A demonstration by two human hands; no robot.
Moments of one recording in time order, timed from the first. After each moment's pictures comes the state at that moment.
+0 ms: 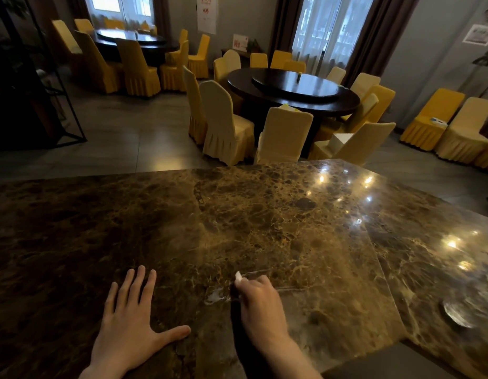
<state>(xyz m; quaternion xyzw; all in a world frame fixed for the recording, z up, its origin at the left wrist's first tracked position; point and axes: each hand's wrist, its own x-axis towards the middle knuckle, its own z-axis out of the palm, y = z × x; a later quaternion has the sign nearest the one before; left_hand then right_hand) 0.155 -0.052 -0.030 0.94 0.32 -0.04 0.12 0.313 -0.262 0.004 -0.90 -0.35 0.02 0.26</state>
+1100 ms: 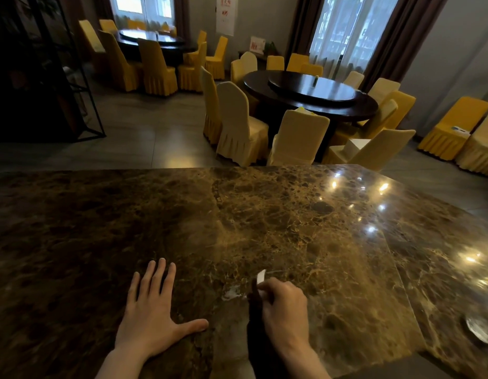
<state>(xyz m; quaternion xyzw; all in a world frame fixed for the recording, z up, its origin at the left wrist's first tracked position) 0.152 -0.051 -0.034 0.94 0.31 -0.05 0.12 0.301 -0.268 0.019 -0.92 -0.26 0.03 0.31</state>
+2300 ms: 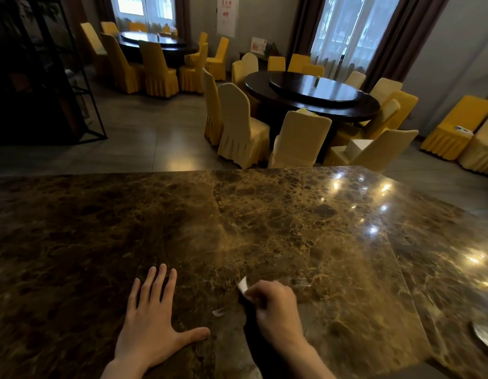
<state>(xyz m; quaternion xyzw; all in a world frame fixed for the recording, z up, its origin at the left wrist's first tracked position) 0.152 -0.051 -0.034 0.94 0.32 -0.05 0.12 0.317 -0.250 0.005 -0.89 -0.32 0.07 0.32</state>
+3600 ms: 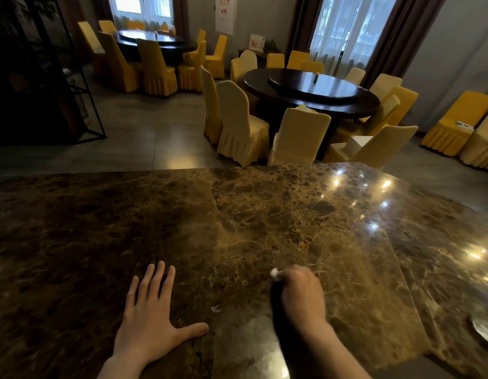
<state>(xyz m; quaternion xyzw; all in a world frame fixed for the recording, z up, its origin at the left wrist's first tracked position) 0.152 -0.052 -0.030 0.94 0.32 -0.05 0.11 0.357 -0.276 0.011 -0.93 -0.29 0.00 0.22</state>
